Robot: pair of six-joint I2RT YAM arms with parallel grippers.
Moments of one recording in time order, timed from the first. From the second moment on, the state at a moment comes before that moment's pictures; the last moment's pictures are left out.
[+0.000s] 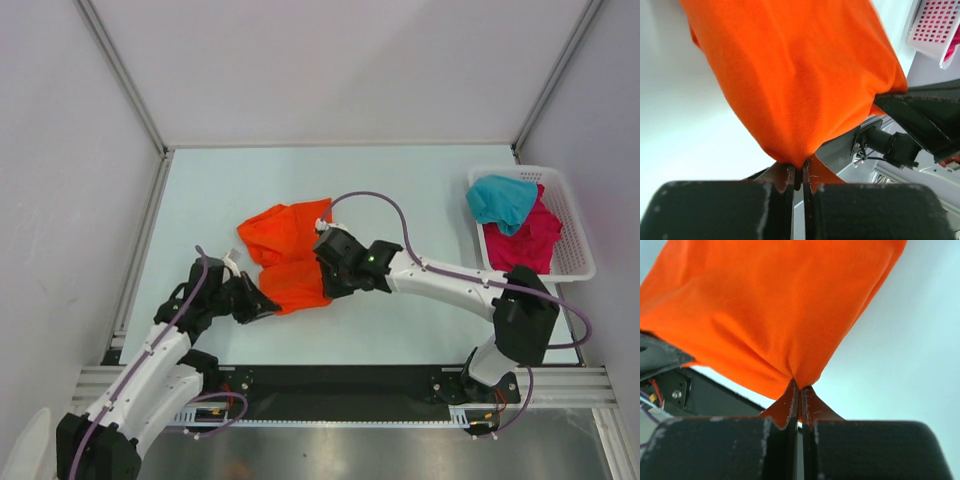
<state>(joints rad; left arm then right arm) -0.29 0.69 0.40 -0.53 0.49 -0.87 1.04 1.58 1.20 -0.59 0.10 0.68</state>
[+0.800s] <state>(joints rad) -0.12 1.57 1.10 -0.41 0.44 -0.74 0.69 2.21 2.06 -0.80 -0.02 0.42</state>
